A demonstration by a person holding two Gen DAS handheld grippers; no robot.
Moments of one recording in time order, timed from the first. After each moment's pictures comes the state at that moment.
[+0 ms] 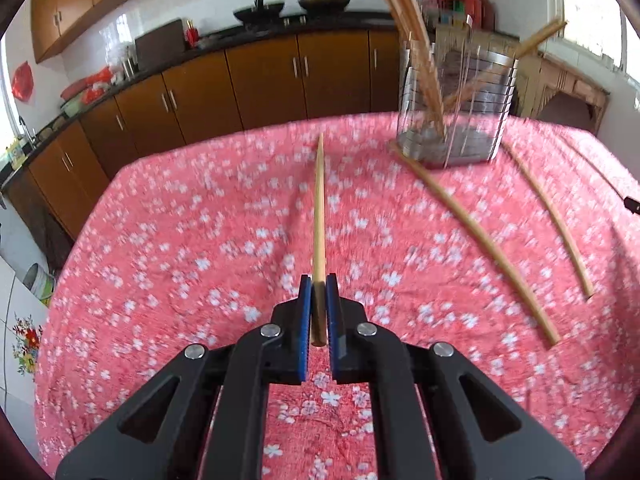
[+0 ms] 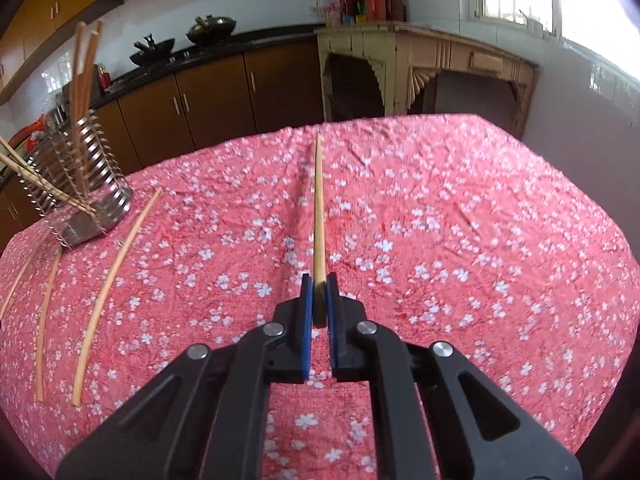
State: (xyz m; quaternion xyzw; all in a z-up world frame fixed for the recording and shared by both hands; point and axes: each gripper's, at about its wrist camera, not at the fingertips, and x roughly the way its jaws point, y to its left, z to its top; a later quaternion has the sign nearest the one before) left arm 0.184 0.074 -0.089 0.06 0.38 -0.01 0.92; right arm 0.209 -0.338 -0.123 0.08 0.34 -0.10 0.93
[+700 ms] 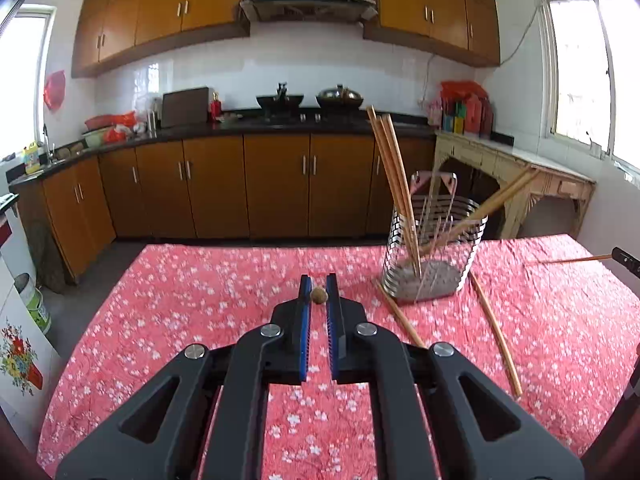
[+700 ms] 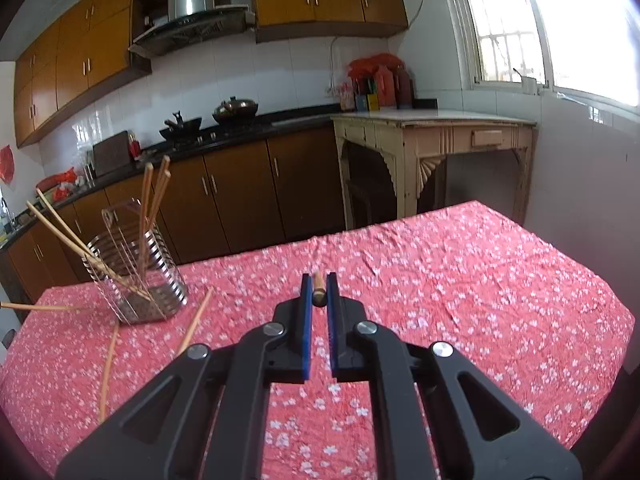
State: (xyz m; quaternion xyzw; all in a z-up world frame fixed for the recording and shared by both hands) left arm 0.155 0.082 0.000 -0.01 0.22 -0.01 0.98; right arm 0.176 -0.335 -0.028 0.09 0.21 -0.08 0.97
